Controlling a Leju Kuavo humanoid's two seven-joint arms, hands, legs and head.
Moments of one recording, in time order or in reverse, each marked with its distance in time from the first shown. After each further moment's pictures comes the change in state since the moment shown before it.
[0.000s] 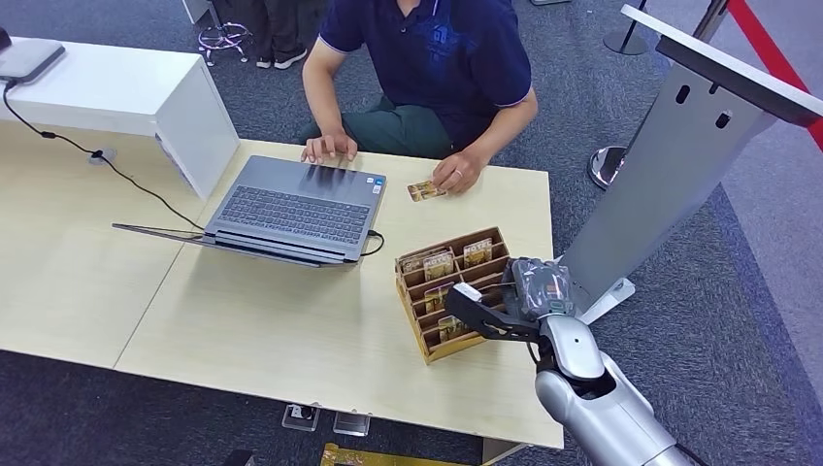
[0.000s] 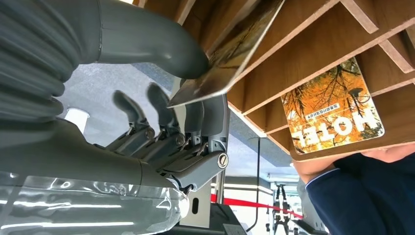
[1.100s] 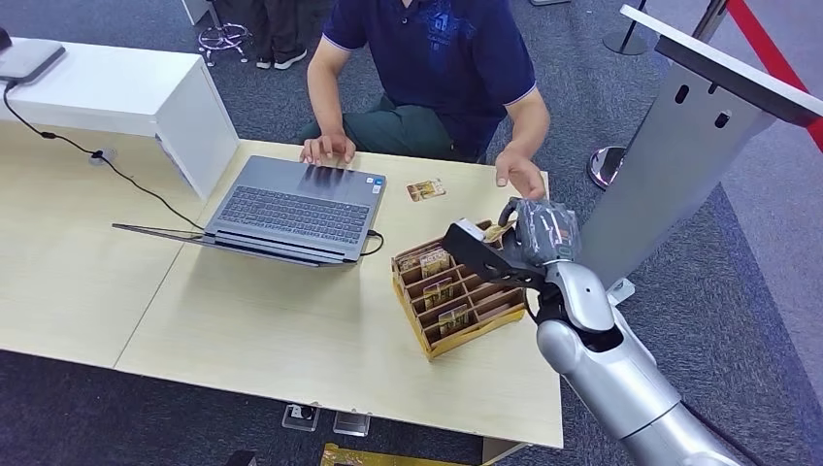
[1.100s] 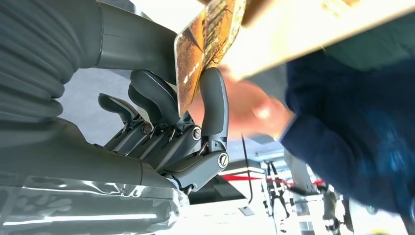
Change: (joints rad) left arm -0.002 -0.002 -0.017 0.000 -0.019 0.021 0.006; right arm -0.154 0.042 -0.035 -0.053 -0.110 -0.015 0.001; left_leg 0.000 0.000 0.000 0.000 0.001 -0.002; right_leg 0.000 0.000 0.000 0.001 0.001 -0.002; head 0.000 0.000
